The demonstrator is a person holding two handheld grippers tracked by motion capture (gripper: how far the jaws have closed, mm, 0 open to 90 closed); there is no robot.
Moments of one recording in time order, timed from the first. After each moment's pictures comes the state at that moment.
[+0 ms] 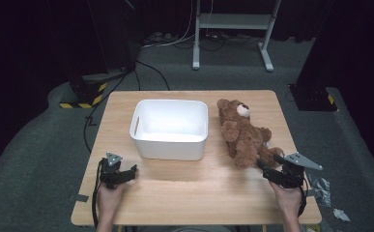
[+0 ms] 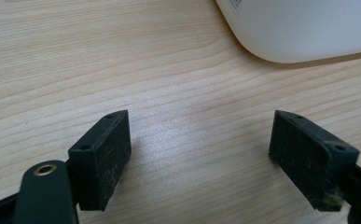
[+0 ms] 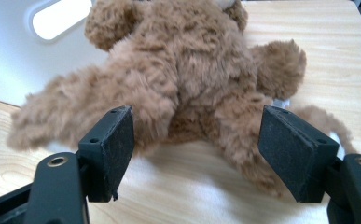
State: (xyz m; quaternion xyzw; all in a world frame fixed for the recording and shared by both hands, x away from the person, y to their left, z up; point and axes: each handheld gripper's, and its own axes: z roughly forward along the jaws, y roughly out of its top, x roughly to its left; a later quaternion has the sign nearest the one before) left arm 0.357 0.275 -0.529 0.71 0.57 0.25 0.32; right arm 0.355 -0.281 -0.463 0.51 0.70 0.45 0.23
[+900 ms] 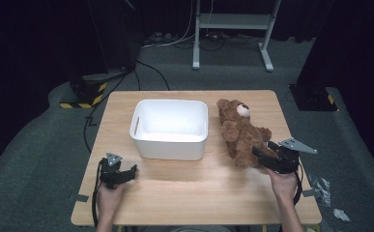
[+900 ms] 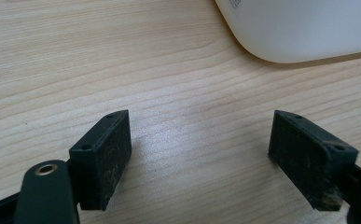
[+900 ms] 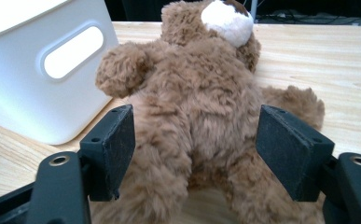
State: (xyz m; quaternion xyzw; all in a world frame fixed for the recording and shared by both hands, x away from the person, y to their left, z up) left arm 0.357 0.275 -0.529 0.71 0.57 0.25 0.32; right arm 0.387 -0.267 -0.440 0.49 0.70 0.46 0.23
